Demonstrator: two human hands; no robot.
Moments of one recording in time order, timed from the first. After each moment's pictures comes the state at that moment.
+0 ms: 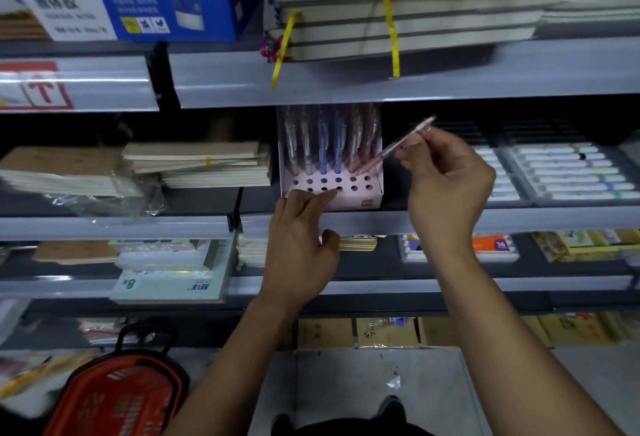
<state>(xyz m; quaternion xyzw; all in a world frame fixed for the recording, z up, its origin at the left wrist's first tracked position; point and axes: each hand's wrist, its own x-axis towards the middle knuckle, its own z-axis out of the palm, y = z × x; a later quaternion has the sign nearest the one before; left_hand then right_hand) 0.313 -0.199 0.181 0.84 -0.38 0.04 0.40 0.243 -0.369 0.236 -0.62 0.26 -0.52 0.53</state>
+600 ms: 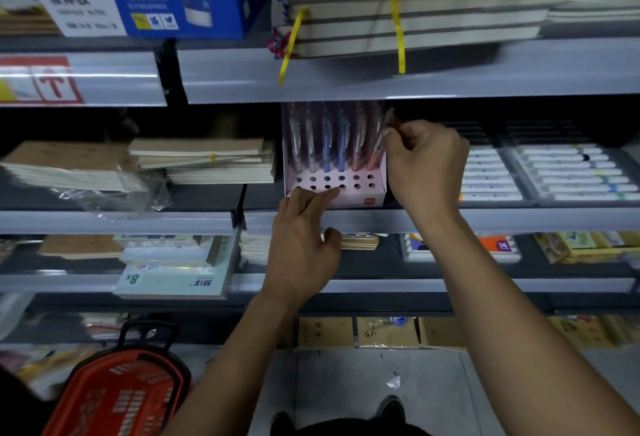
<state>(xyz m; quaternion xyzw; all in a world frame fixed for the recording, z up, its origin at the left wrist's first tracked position) 0.312 -0.198 0.181 0.84 -0.36 0.02 0.40 0.267 -0.379 0.252 -0.81 0.27 -0.44 0.28</state>
